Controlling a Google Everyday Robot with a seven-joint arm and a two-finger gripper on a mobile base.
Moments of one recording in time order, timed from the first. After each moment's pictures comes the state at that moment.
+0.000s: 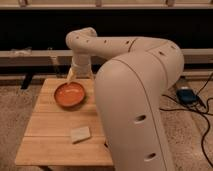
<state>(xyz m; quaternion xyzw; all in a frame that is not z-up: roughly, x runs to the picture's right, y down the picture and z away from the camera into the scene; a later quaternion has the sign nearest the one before) -0.133 -0.046 0.779 -0.30 0.11 0.58 0.75</state>
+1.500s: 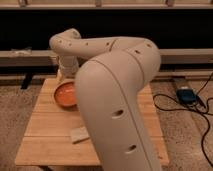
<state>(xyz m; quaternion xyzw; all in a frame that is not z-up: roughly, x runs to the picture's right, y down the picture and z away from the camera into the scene) -0.219 -0.050 0.801 -0.27 0.09 0.53 0.80</state>
